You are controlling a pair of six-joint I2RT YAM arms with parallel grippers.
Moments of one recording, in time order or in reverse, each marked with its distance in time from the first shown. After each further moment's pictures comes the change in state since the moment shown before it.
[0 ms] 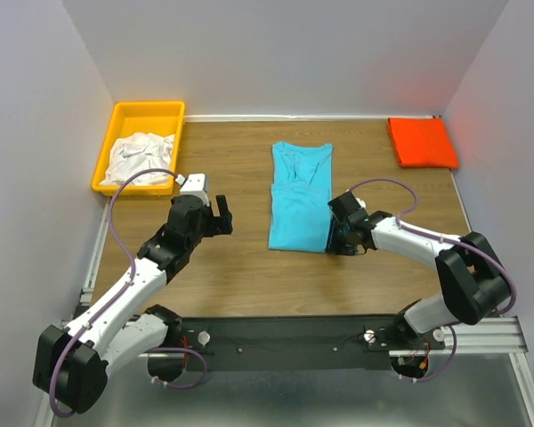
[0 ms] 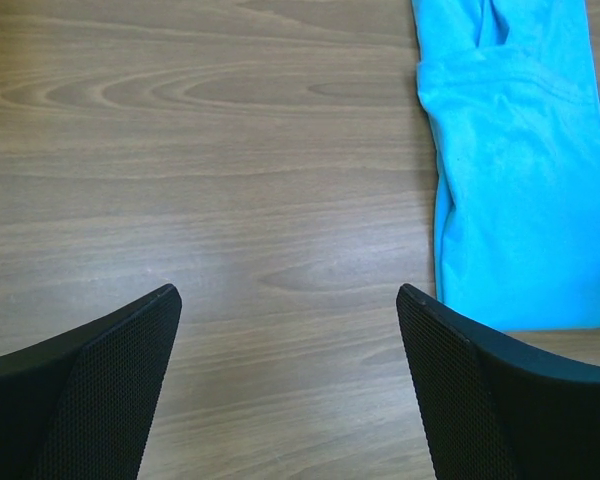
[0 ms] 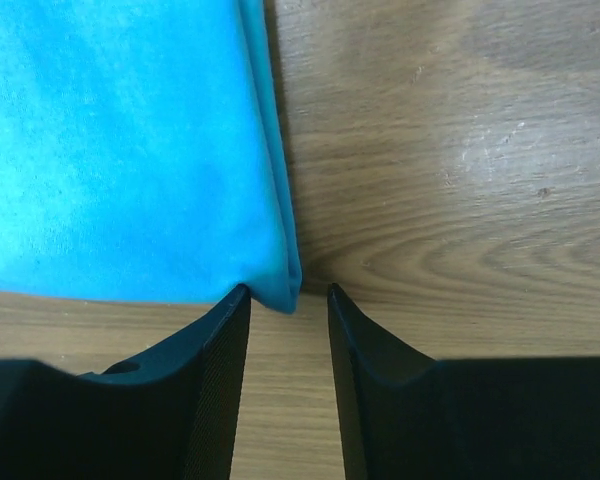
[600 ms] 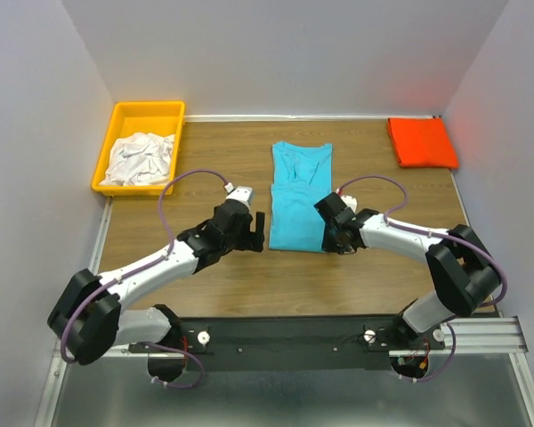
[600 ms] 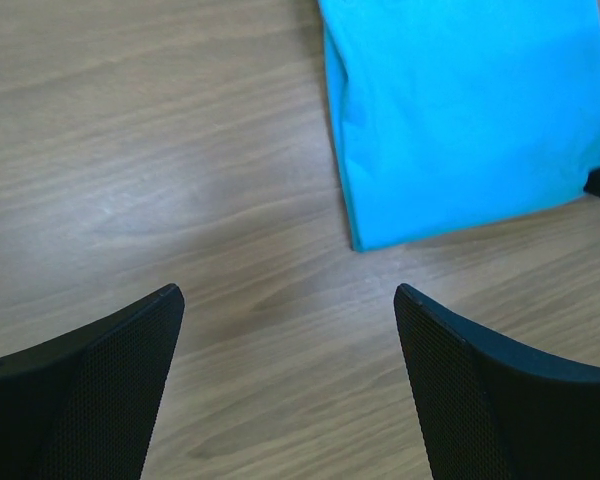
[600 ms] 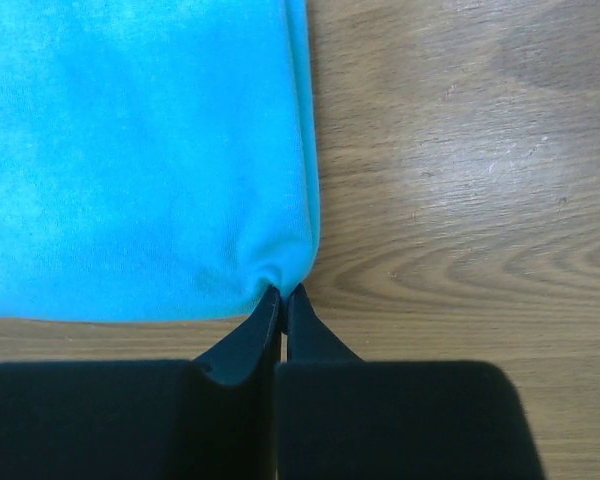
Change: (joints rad) left arm -0.251 0.282 0.073 -0.012 0.018 -0.074; right arm 0.086 0.078 0.074 -0.040 0.134 0.037
